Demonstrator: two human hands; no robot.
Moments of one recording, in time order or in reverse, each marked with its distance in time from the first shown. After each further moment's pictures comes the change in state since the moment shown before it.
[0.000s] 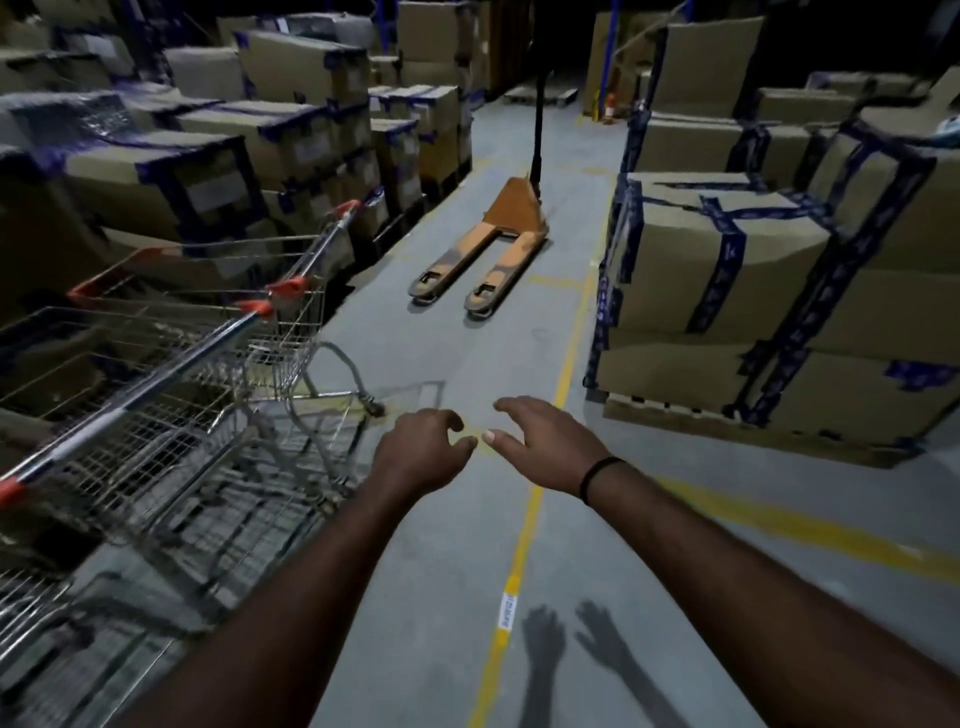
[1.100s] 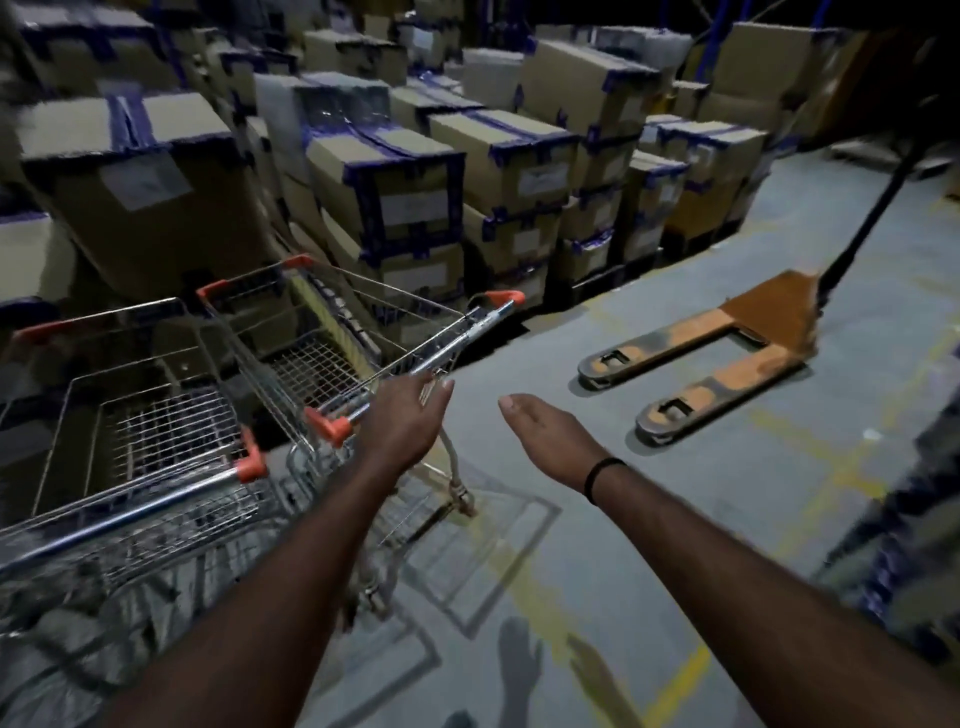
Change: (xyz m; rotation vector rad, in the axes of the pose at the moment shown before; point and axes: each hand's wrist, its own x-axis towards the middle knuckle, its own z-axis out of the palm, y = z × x) left_hand 0.510 -0.178 -0.104 -0.274 0.567 -0.555; right_hand 0.646 0.027 -0.035 0.376 -0.355 -0.262
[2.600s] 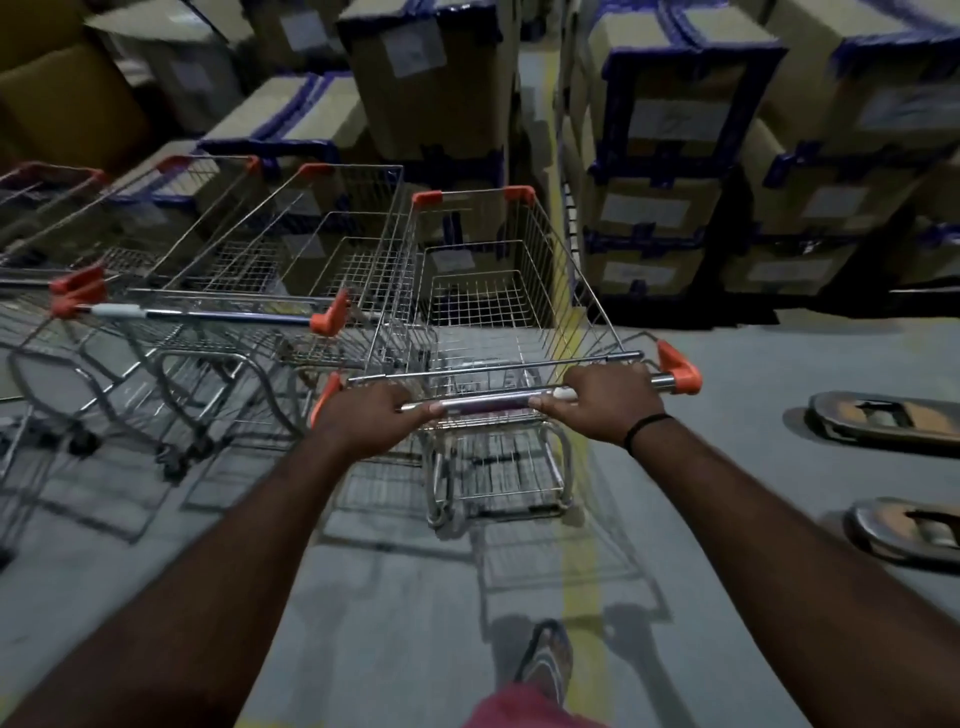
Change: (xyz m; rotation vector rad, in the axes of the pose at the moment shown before) left_hand -0.065 -0.015 0.040 0.574 -0.147 -0.591; right_hand 0.179 0.094 -0.028 -0.826 -0.333 -0.772
